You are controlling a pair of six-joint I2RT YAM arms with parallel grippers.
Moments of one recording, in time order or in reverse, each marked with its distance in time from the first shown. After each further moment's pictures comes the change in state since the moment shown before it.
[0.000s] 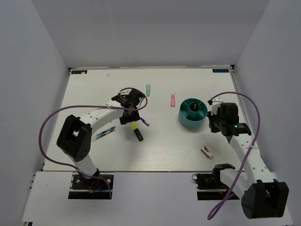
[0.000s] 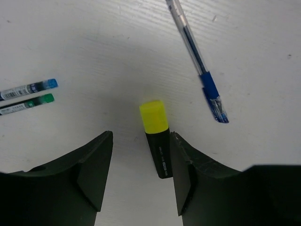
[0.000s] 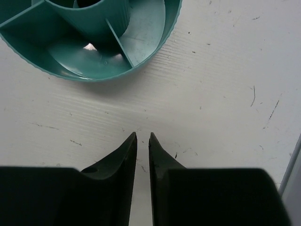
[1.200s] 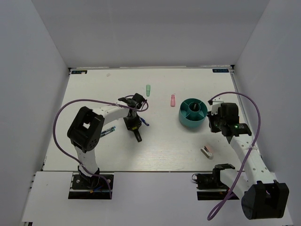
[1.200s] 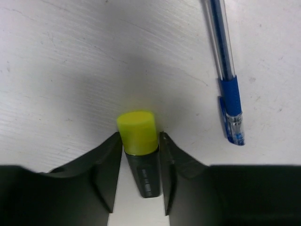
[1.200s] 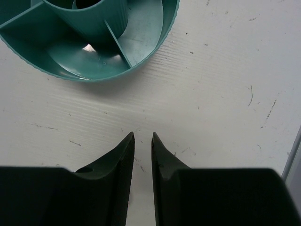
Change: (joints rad) left arm 0.024 0.190 -0.021 0.056 0.167 -0.132; right arm 0.000 -0.008 0.000 0.000 0.006 -0.002
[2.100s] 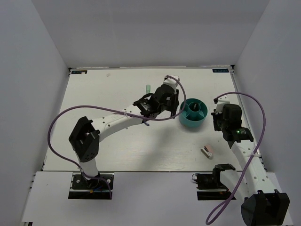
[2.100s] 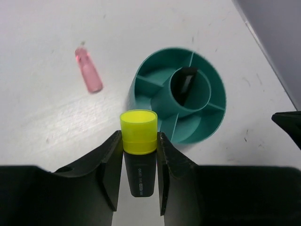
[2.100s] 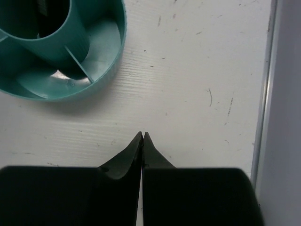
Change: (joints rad) left arm -0.330 -0.085 0.291 0.465 -0.074 0.511; right arm -0.003 -0.083 -0.024 0.066 0.126 0.019
